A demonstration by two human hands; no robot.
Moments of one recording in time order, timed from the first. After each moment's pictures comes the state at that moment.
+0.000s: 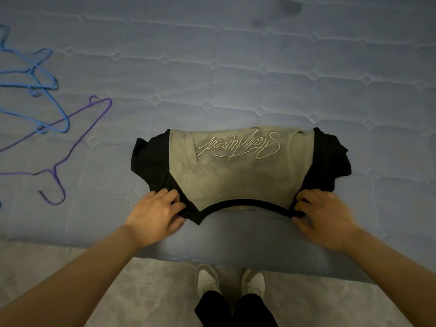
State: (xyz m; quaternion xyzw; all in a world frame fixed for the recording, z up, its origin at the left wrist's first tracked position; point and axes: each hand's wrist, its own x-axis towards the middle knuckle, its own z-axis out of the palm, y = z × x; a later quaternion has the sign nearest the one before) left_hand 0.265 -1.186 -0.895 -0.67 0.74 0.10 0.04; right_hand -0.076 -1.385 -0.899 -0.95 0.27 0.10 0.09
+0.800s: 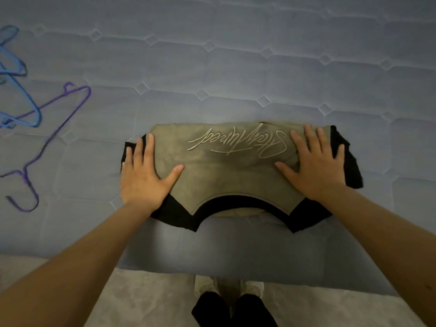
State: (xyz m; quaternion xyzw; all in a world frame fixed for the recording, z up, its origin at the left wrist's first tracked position) left_hand 0.280 -1.249 -0.933 -0.91 0.36 0.17 -0.09; right_hand 0.005 -1.443 -0.917 -0.85 0.49 0.17 0.09
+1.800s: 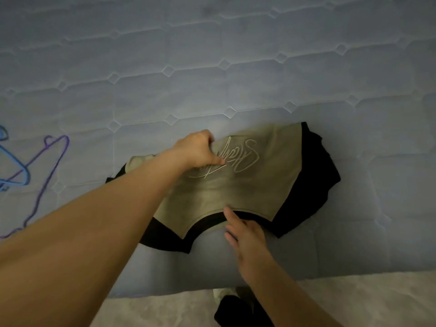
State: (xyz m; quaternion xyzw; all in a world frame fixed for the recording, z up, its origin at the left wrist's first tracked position) left_hand 0.227 -1.428 -0.888 -0.76 0.53 0.37 0.08; right_hand 0.056 -1.307 -0.881 -0.03 0.66 -0.12 0.74
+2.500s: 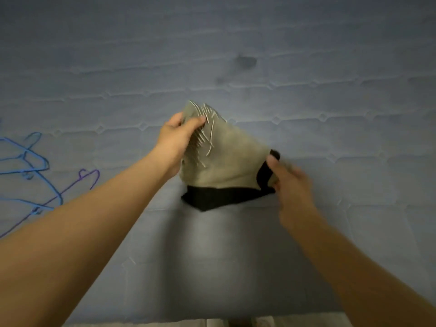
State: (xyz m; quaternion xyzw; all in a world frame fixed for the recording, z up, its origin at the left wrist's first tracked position) left_hand 0.262 -1.460 -0.748 -0.71 0.19 0.44 -0.52; right_hand 0.055 -1.457 -0.767 -0.29 0.64 -0.33 0.63
